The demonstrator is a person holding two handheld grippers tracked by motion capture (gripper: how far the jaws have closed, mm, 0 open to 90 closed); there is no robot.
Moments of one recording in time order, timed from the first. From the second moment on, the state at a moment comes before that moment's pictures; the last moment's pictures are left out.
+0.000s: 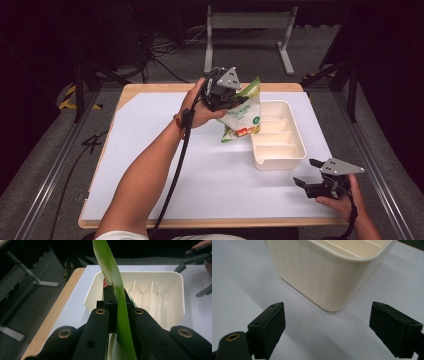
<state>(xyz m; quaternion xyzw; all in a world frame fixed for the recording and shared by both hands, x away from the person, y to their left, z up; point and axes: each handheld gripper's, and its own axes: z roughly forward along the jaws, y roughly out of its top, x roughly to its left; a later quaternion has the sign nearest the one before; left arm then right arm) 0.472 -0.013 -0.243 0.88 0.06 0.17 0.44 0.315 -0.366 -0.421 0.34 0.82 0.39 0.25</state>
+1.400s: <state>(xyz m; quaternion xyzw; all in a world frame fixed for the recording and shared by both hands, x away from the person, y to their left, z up) 0.520 -0.116 -0.269 0.88 0.03 0.15 0.44 0.300 -0.380 -0.421 0.36 0.80 0.41 0.24</state>
